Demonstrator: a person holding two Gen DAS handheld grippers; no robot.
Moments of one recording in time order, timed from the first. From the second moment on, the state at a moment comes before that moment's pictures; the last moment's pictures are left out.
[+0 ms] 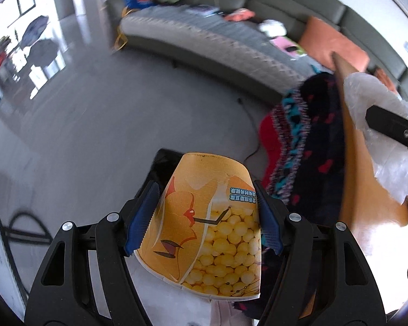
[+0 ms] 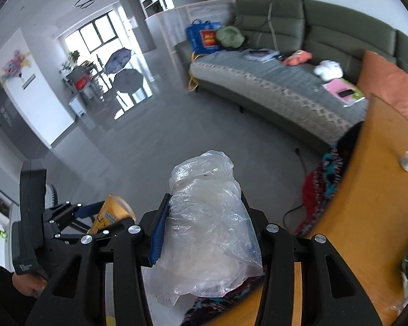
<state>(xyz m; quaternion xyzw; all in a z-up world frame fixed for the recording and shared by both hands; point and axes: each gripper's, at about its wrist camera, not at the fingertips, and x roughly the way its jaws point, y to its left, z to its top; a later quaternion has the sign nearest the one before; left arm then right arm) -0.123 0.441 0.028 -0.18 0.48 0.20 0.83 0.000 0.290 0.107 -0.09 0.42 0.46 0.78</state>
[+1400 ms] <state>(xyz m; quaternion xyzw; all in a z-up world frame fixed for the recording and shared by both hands) -0.085 0.361 0.053 -0.17 0.47 0.16 0.85 0.033 0.210 0.137 -0.05 0.40 0.40 0.82</state>
